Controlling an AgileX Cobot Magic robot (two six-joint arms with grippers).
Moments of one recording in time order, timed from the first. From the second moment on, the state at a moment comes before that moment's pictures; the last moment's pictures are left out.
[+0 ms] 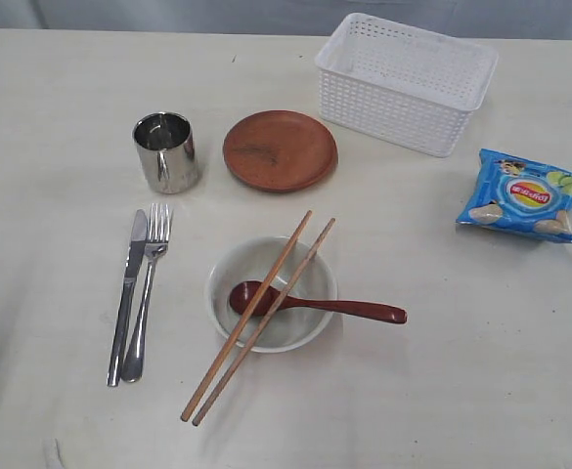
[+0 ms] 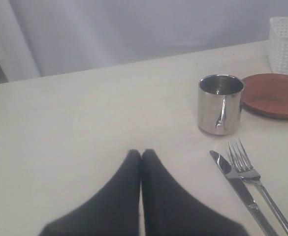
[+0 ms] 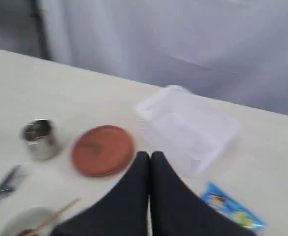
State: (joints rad) left arm -0.17 0.00 0.00 0.05 0.33 0.04; right arm 1.08 0.72 -1.08 -0.78 1.15 0.76
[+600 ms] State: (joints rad) left arm -0.17 0.00 0.00 0.05 0.33 0.04; right arm 1.08 0.58 -0.78 -0.89 0.94 1.35
